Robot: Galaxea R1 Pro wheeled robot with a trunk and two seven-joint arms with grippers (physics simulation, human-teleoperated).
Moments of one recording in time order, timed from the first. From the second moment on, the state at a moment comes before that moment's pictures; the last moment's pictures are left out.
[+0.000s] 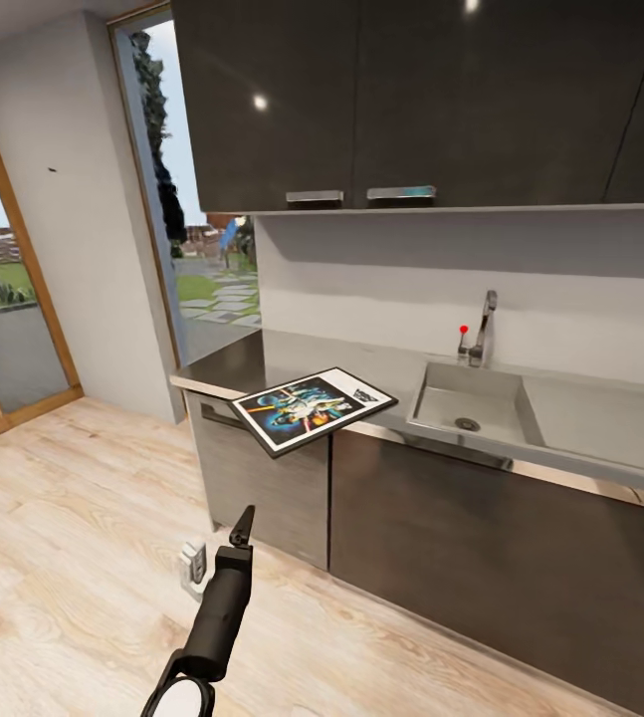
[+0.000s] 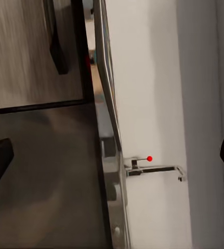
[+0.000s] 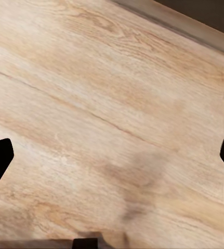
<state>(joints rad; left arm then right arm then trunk) 0.03 -0.17 -0.20 -1.58 1.26 -0.10 -0.02 -0.20 -0.07 0.00 -0.21 0.03 -0.25 -0.01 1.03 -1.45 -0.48</state>
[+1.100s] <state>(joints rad) 0.03 -0.17 -0.20 -1.58 1.26 -0.10 -0.02 -0.20 -0.07 0.00 -0.21 0.03 -0.25 -0.01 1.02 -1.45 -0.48</state>
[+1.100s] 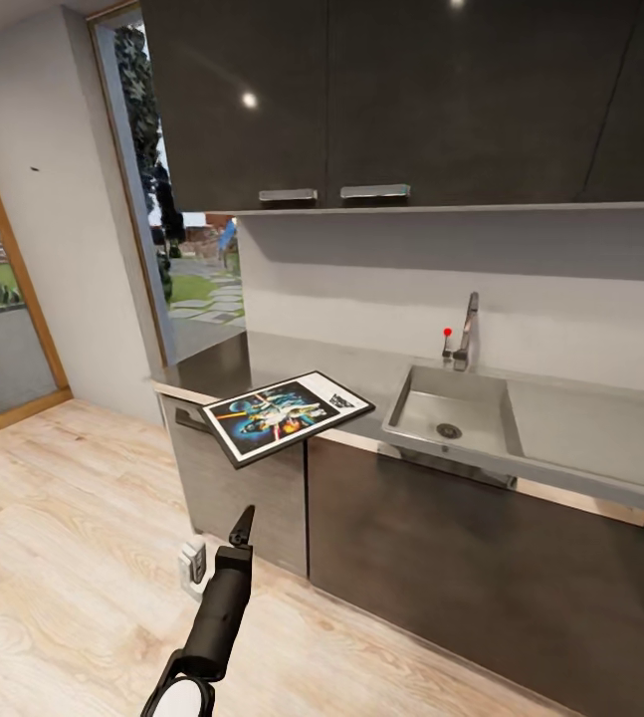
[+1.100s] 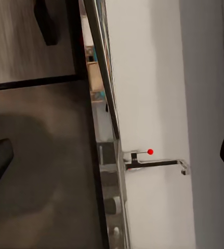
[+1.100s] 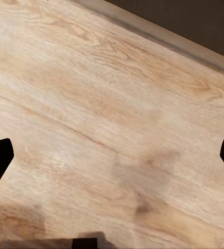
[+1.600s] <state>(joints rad) 0.03 -0.17 -0.20 -1.58 1.26 -0.10 -0.02 -0.20 -0.07 0.00 -0.21 0.03 -0.25 -0.01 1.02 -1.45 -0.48</state>
